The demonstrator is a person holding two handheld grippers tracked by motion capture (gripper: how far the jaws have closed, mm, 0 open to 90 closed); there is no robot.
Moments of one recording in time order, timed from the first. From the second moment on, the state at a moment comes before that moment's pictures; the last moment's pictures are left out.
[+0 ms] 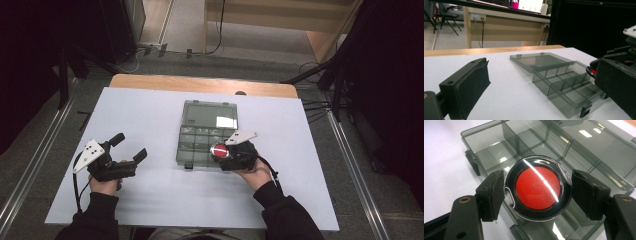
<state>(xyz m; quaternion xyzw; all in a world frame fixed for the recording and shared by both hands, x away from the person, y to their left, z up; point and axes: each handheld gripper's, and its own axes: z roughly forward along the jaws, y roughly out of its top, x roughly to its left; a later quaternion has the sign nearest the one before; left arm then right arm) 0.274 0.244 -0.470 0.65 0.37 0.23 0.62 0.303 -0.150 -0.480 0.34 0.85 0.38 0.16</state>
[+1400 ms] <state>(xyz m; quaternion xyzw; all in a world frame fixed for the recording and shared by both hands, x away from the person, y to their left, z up) 0.272 0.241 -0.468 0.65 0.36 0.24 0.62 0.274 -0.234 -0.452 0.44 0.69 0.52 0.24</state>
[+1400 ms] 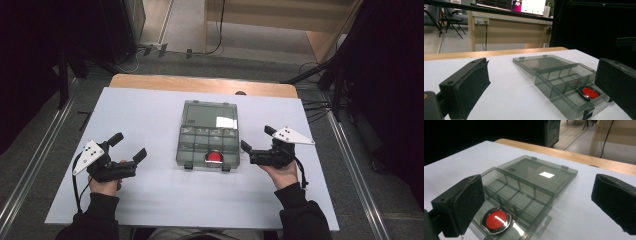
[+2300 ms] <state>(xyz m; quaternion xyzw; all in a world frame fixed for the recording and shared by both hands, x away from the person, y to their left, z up) 0.272 0.240 -0.468 0.66 0.36 0.24 0.62 0.242 -0.272 -0.456 0.44 0.65 0.55 0.29</state>
